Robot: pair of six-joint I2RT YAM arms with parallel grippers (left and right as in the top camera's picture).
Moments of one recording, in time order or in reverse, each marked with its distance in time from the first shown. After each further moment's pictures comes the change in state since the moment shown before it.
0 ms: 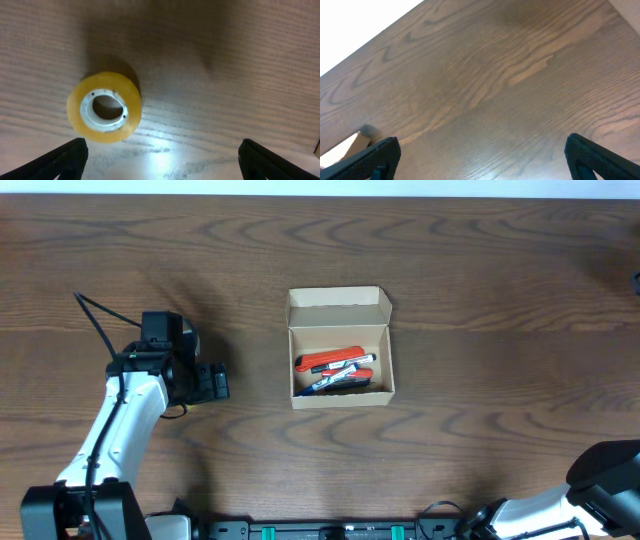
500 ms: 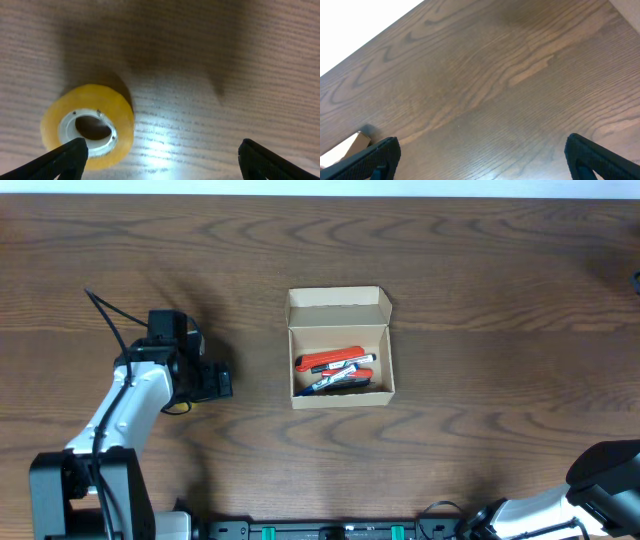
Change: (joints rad) left arm 0.000 0.103 0.000 0.065 0.021 0.000; right arm 0.002 0.000 0.000 0.000 -0.001 0.000
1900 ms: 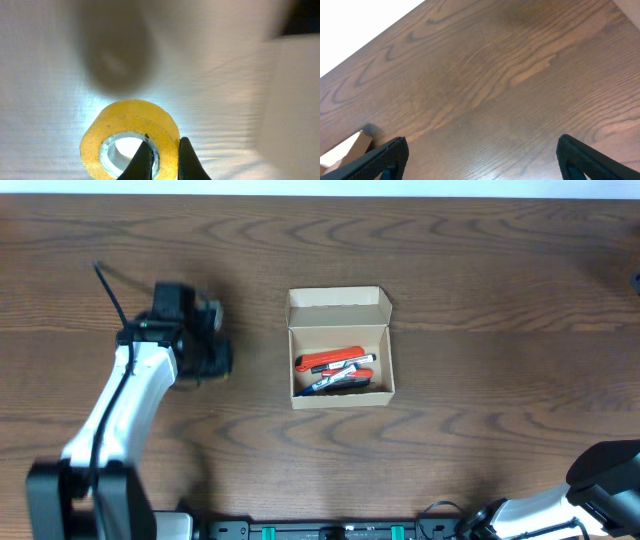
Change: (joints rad) left arm -0.089 -0.022 0.224 -0.123 0.125 0.053; right arm 0.000 0.000 0.000 -0.003 -0.008 0.000
